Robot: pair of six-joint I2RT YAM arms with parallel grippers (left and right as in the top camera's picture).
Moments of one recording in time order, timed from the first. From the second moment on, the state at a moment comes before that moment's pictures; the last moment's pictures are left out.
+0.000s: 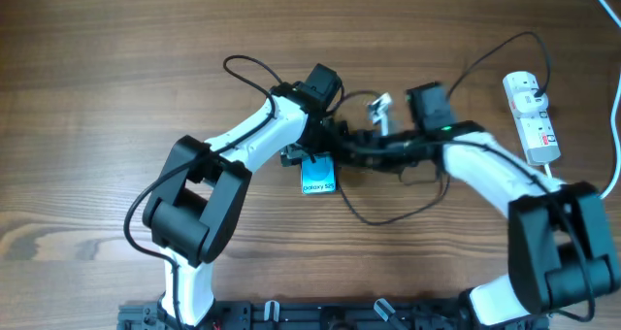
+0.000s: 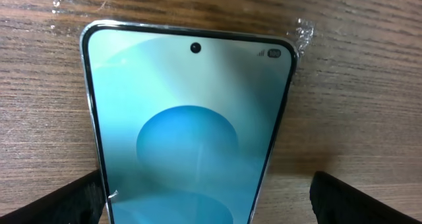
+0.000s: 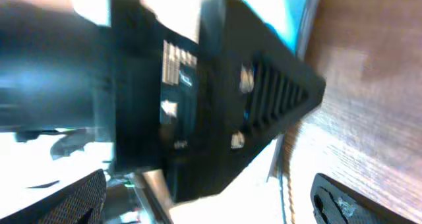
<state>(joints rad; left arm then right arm) -0.56 2.05 1.38 -0.78 0.17 -0.70 0.24 1.70 0.88 -0.35 -0.92 0.30</state>
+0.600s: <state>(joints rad) -0.57 2.06 1.38 -0.91 0.00 -0.78 -0.03 1.70 0.88 -0.38 -1.14 0.29</state>
